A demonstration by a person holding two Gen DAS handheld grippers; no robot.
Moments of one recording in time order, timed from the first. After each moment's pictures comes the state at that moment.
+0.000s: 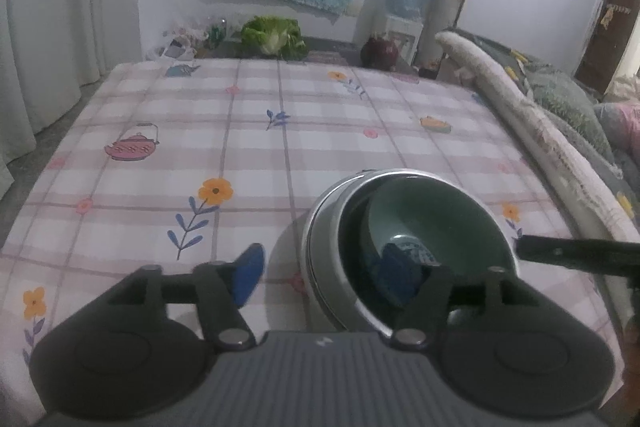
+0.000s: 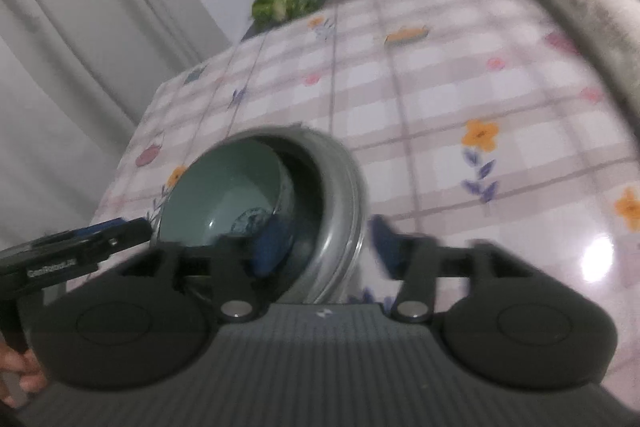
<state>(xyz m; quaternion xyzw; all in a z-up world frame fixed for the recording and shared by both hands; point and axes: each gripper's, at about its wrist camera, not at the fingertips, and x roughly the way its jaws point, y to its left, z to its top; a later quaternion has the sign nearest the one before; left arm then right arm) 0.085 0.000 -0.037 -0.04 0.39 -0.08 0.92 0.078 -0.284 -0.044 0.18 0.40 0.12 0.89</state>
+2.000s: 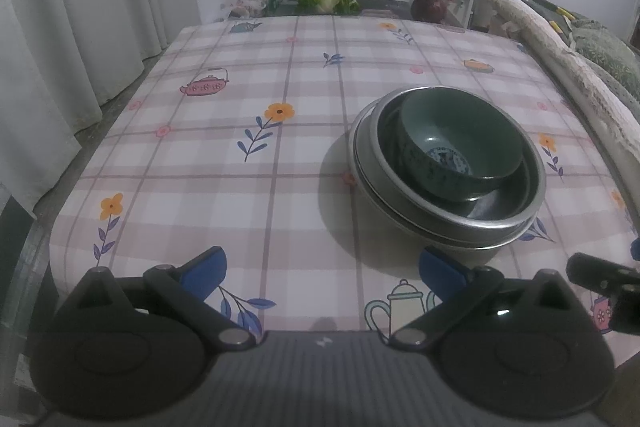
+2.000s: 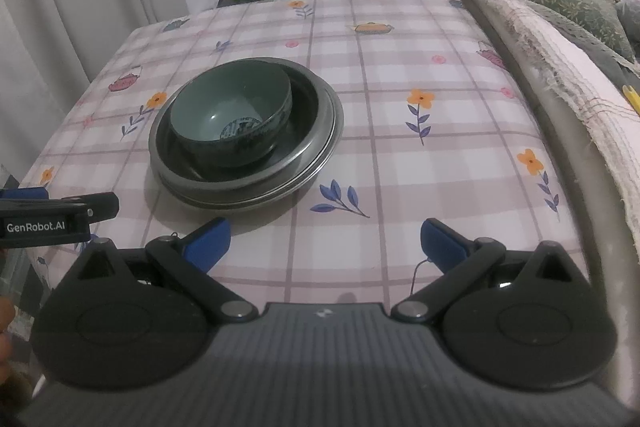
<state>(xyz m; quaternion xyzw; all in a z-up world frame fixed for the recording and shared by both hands) 0.017 -0.011 -0.042 0.01 0.44 0.01 0.90 -0.017 -0.240 -0.028 0.04 0.43 0.04 0.90</state>
